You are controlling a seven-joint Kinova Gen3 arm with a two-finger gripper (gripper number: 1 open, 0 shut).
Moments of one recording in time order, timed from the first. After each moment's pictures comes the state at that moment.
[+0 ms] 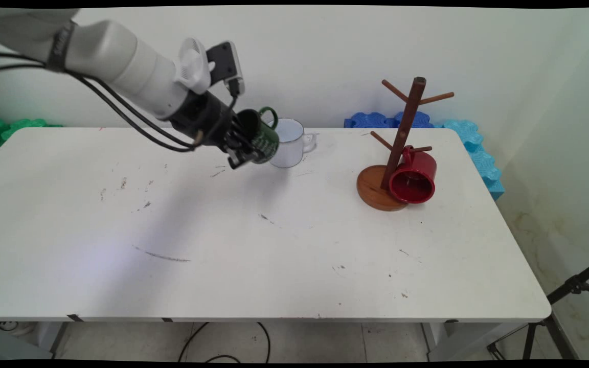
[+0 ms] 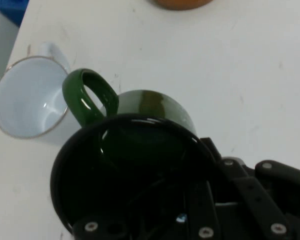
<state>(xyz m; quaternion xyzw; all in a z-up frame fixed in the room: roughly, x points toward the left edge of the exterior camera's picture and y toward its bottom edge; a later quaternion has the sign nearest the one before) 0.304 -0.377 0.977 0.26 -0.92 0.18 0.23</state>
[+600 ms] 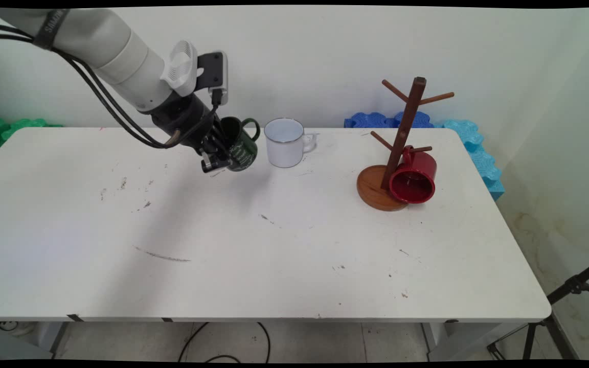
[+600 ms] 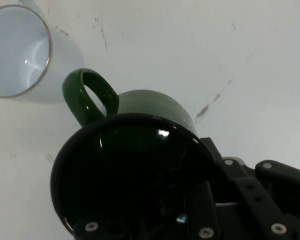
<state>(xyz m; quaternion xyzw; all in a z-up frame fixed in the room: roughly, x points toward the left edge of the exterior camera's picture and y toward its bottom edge) 0.326 -0.388 0.979 0.21 -0.95 0.14 0.16</state>
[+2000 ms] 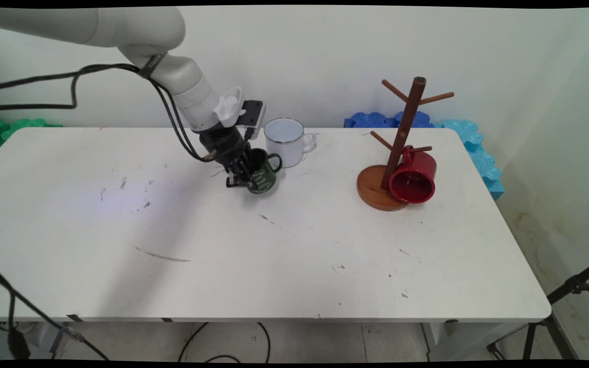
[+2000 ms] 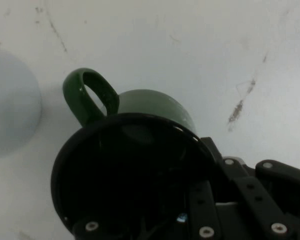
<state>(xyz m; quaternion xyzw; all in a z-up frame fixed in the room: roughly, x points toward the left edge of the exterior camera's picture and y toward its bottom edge) 0.326 -0.500 0.872 0.10 -0.98 0.06 0.14</state>
